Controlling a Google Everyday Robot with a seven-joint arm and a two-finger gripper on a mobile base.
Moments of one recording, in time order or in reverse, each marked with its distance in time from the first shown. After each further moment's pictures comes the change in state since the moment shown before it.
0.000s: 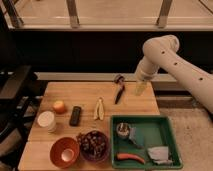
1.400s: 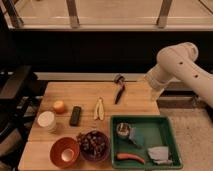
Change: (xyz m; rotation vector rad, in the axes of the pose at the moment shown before) arm 0.034 0.038 -0.031 0.072 0.017 -0.584
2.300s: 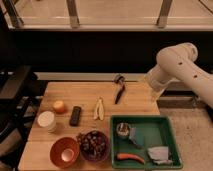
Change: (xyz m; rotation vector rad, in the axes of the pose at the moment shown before) arm 0.003 0.008 0.008 -0.029 0.009 -0.023
